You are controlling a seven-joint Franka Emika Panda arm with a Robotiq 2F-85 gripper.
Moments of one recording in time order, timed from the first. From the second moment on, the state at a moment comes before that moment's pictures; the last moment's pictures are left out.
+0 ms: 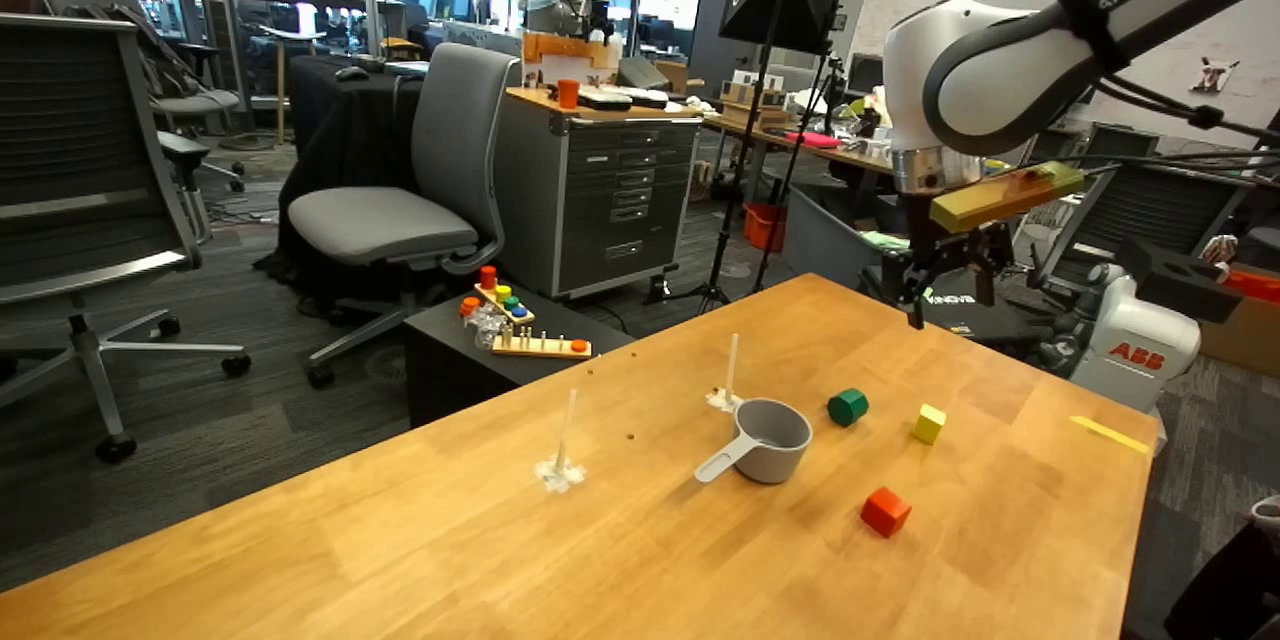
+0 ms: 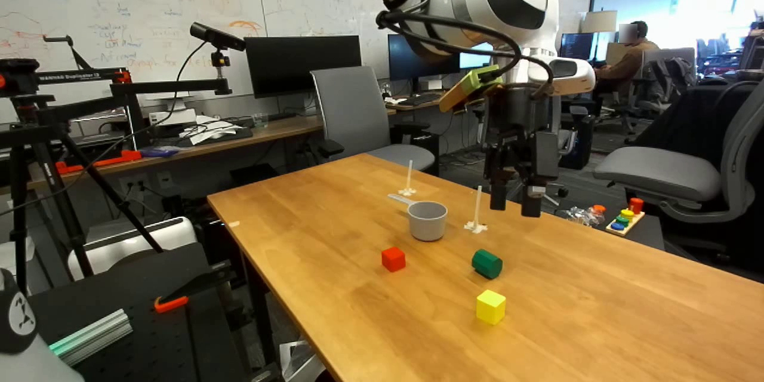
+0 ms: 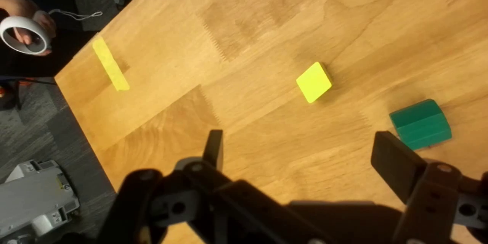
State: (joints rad) arm -0.01 0.54 -0.11 -1.78 -0.27 1.99 0.54
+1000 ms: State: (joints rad) arm 0.00 0.62 -0.12 -1.78 -0.25 1.97 0.53
